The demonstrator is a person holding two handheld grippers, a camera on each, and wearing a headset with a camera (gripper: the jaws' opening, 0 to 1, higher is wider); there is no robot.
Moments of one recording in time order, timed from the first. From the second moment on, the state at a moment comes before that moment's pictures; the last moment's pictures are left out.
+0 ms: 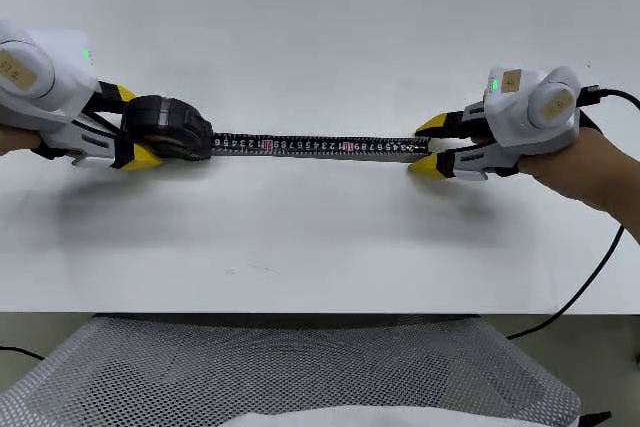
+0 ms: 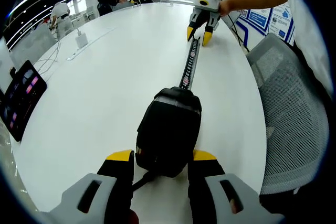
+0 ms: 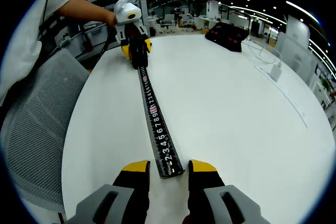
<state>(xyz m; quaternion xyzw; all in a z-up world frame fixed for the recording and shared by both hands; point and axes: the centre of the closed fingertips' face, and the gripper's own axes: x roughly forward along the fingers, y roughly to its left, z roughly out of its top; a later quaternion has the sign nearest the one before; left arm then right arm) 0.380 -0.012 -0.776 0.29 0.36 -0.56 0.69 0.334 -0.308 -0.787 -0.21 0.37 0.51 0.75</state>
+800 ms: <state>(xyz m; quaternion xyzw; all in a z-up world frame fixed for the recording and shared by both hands) 0.370 0.003 -0.753 0.20 0.35 -0.51 0.76 0.324 -0.310 -0.768 -0.18 0.36 0.46 0.79</state>
